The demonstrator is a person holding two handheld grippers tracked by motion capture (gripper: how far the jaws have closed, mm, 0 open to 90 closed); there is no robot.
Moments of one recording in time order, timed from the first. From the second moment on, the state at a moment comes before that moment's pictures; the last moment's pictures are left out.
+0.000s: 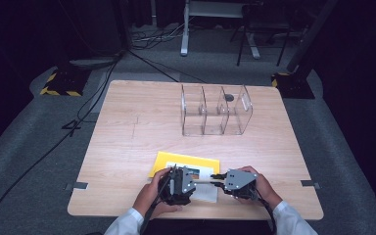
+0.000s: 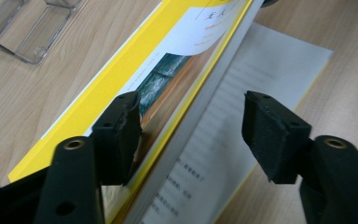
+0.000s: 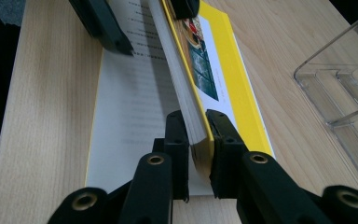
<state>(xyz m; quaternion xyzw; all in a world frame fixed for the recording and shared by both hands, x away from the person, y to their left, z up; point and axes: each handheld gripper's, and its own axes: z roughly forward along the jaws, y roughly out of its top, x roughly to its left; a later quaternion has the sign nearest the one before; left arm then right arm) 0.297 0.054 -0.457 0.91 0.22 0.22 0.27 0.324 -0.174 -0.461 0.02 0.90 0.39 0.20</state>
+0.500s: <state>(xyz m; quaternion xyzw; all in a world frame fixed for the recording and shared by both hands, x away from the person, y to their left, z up) 0.298 0.060 -0.462 0.91 0.19 0.25 0.26 0.325 -0.174 -0.461 0.05 0.89 0.41 0.19</state>
